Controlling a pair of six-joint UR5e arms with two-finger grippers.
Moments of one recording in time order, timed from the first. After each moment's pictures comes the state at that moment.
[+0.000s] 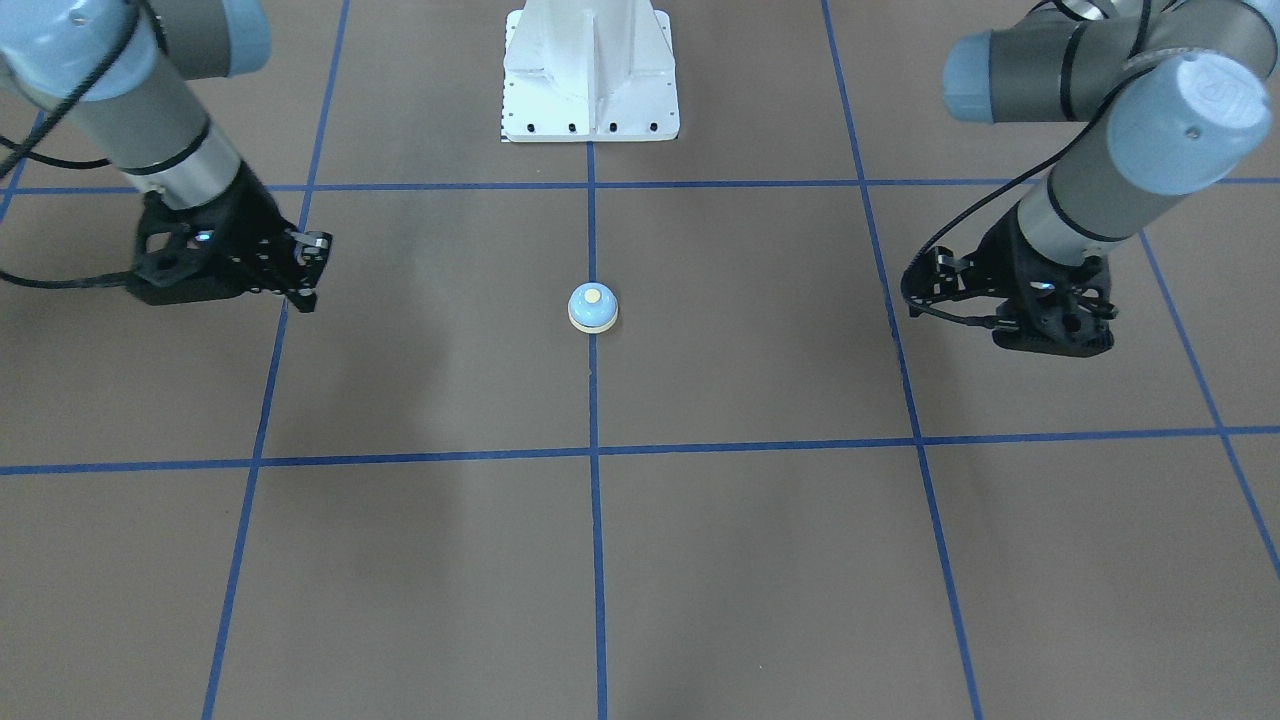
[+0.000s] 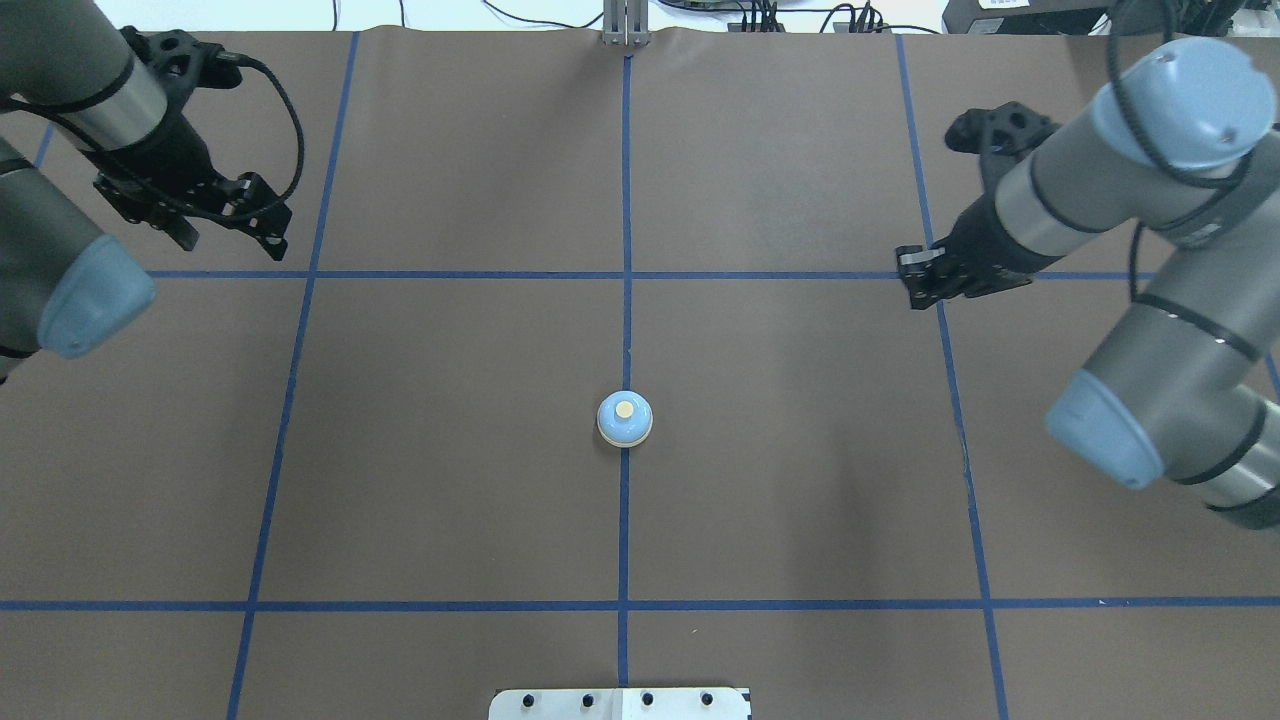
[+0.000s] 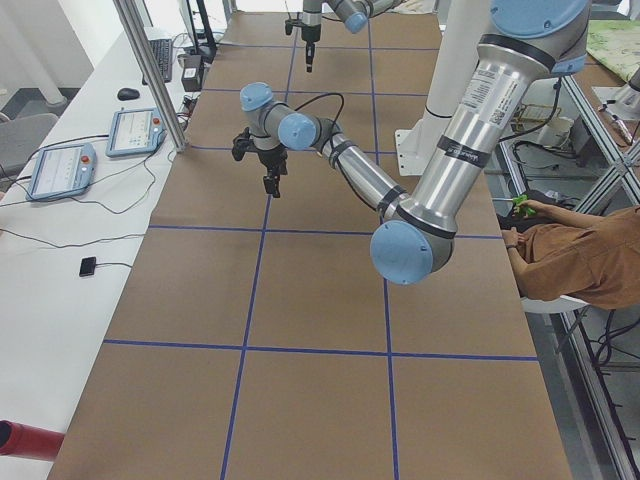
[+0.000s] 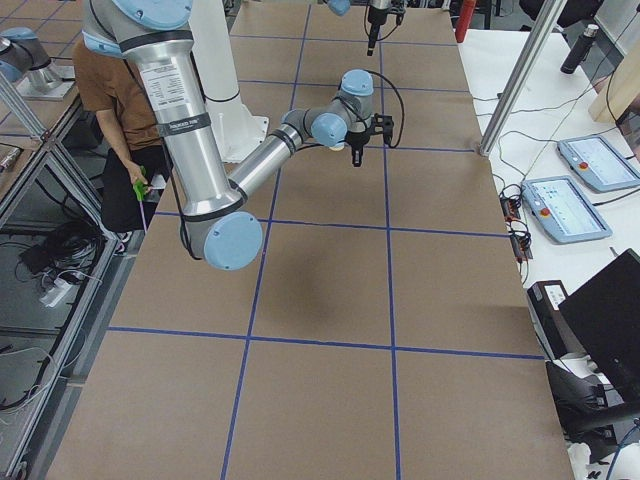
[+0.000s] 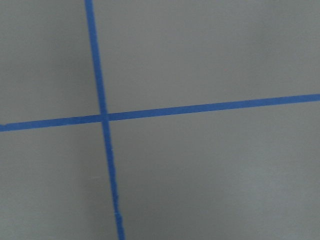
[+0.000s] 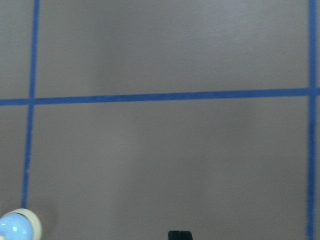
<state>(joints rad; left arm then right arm) -1.03 -1.97 -1.82 -1.35 -2.29 -0.52 0.90 -1.32 1.96 -1.50 2.15 0.94</state>
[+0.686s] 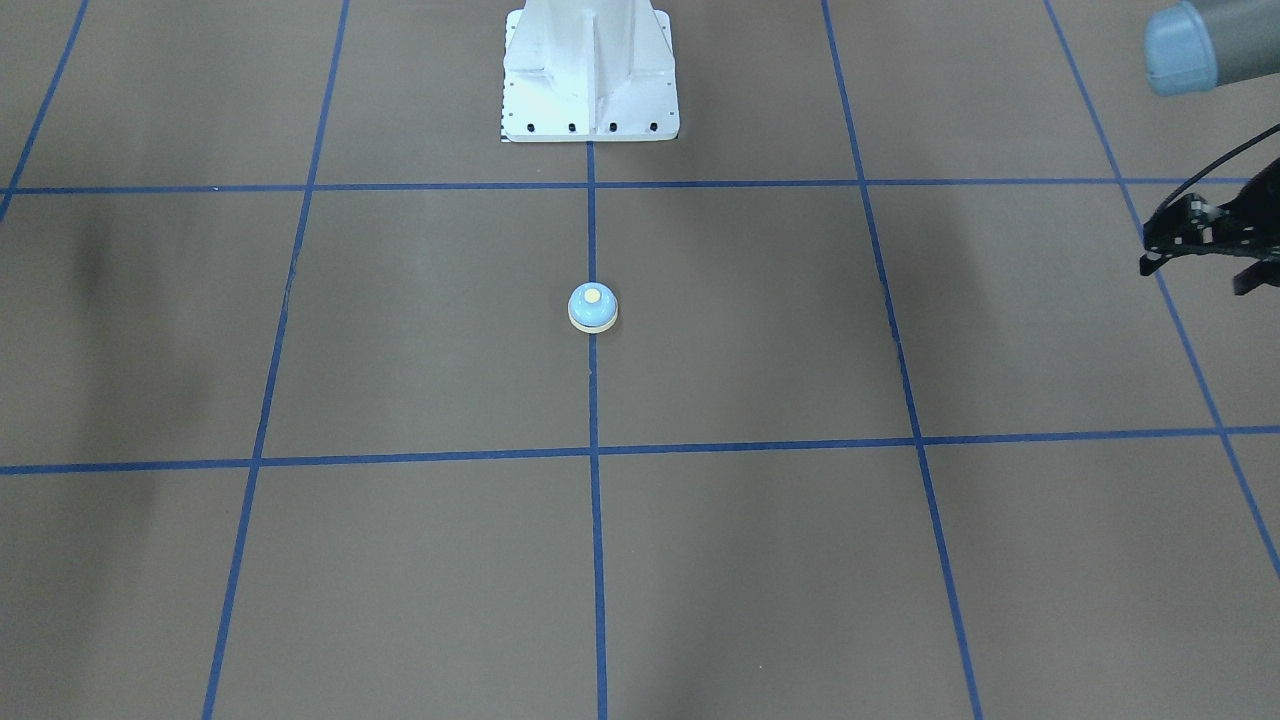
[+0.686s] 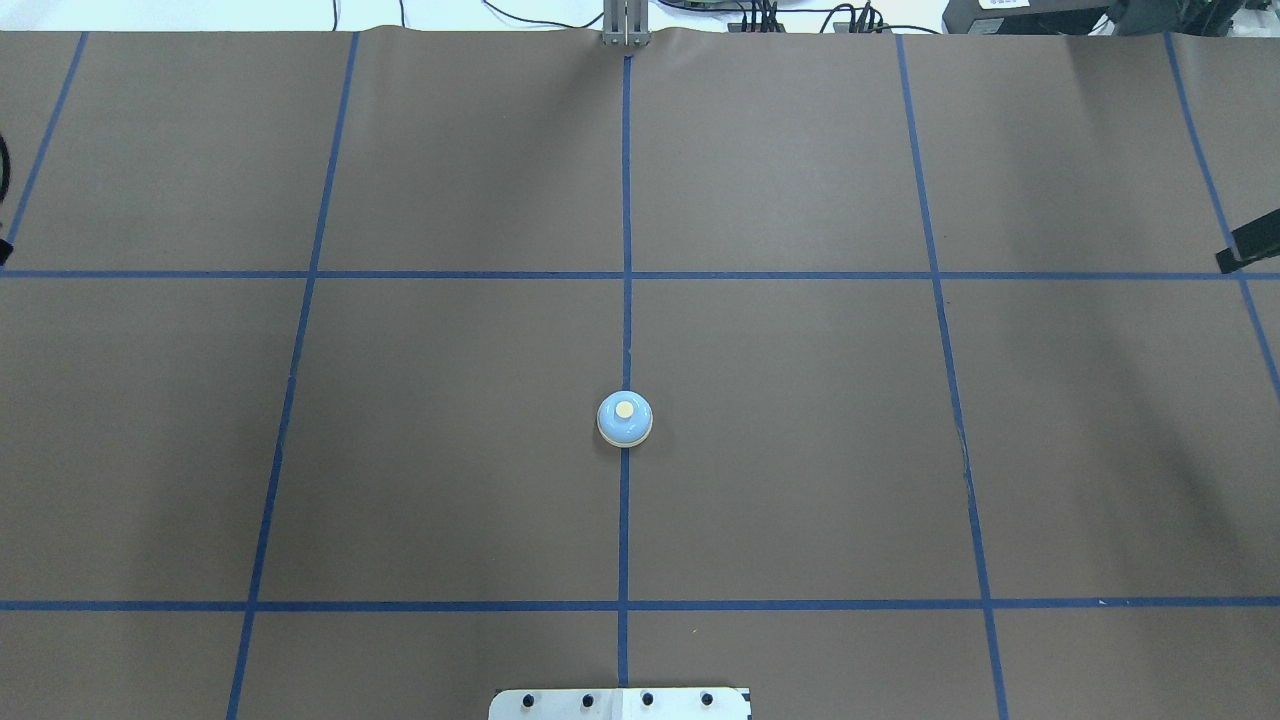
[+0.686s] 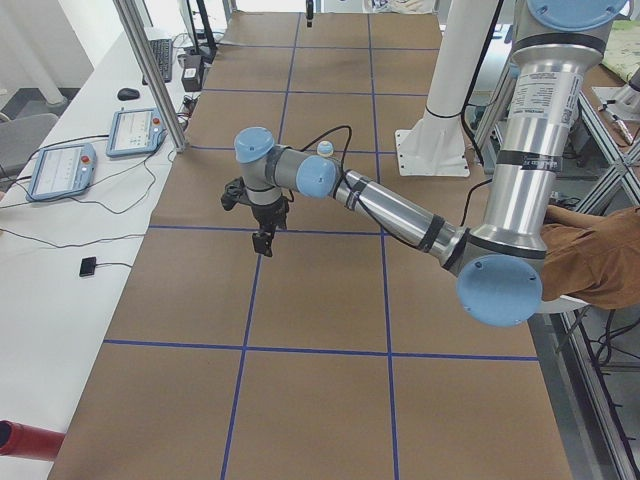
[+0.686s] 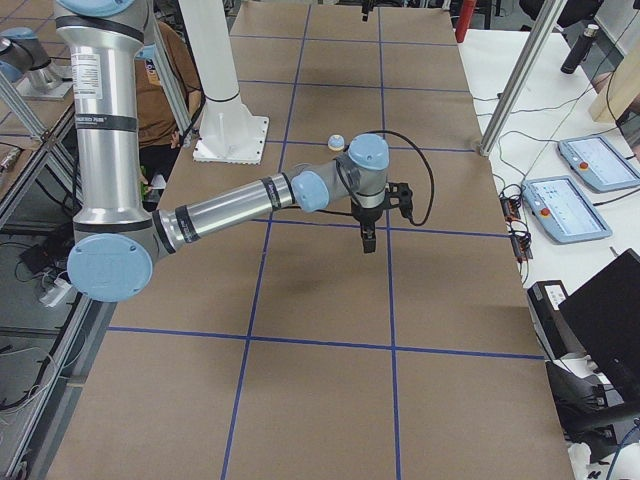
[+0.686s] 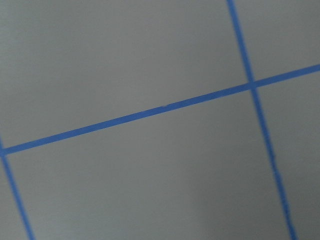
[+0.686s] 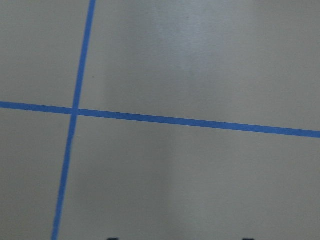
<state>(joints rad) -1.31 -1.70 -1.88 -1.36 -2.28 -0.04 1.36 -1.59 1.86 -1.50 2.34 0.27</state>
